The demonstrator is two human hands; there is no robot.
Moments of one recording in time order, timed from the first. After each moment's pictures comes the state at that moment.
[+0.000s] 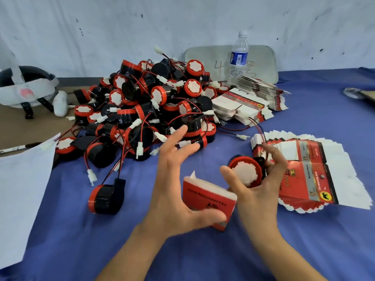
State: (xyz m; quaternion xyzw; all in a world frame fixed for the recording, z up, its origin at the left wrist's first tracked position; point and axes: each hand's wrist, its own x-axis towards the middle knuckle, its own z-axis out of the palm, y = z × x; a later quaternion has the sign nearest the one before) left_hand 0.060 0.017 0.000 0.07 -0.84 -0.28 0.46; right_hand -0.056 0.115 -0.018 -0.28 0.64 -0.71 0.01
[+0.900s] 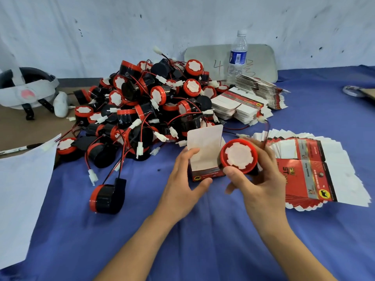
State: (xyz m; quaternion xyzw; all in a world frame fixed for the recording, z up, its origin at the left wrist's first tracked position) left_hand 0.039 -0.002 -0.048 0.23 -0.84 -0.38 0.31; right_hand -0.064 0.122 -0.003 -0.37 0.57 -0.73 0.07
